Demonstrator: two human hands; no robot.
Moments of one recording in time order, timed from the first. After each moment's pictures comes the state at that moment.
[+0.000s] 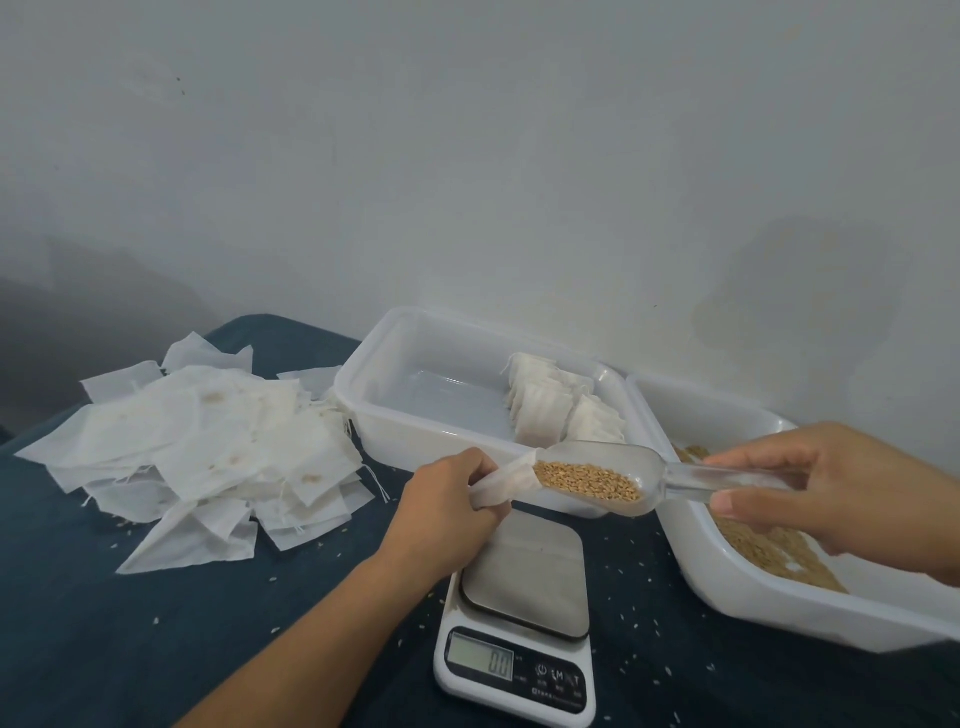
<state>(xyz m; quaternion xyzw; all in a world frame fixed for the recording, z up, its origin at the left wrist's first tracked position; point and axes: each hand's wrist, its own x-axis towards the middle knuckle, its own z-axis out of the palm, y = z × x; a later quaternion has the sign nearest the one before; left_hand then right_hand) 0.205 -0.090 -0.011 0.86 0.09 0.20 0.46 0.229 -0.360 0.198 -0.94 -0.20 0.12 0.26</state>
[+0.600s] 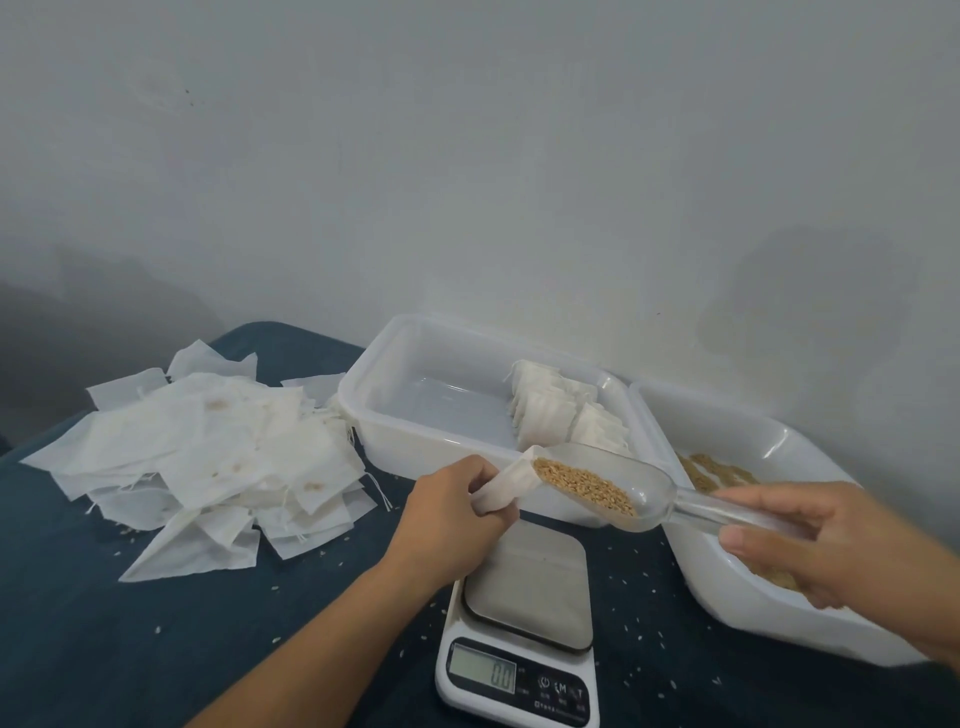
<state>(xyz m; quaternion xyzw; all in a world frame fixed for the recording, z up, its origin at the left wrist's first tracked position) 0.204 -0.093 -0.007 0.84 0.10 0.20 0.49 0.233 -0.383 0.159 -0.90 -0.20 0.13 0.37</state>
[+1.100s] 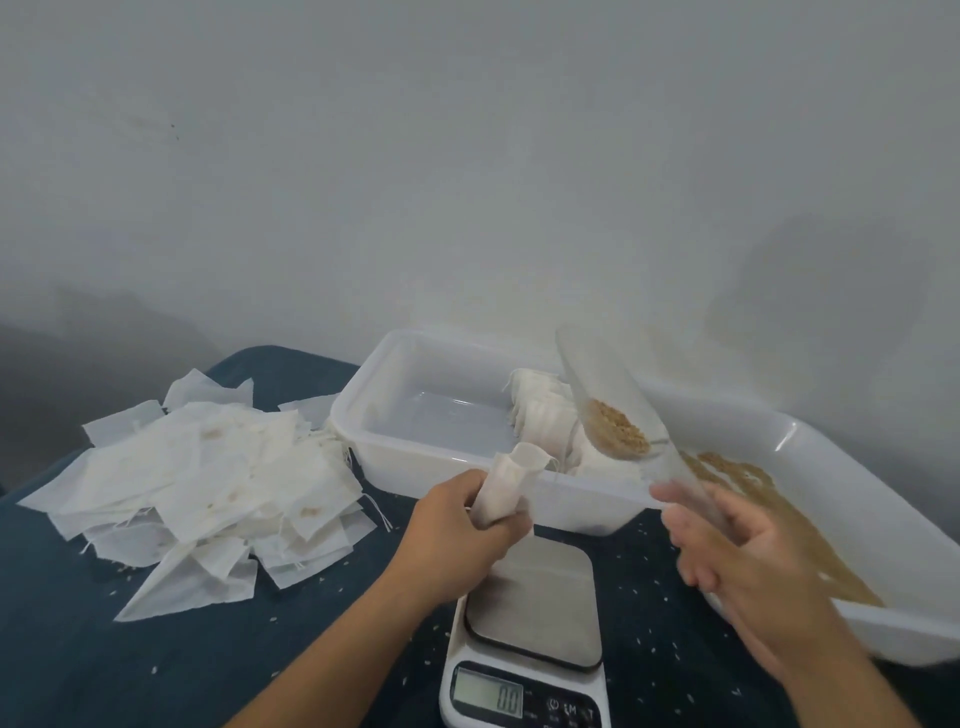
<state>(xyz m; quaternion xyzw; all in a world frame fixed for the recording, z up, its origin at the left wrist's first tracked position) 0.204 -0.094 -0.007 0.79 0.08 0.17 0.58 0.242 -0.346 0.078 -0.75 -0.20 0.04 0.63</state>
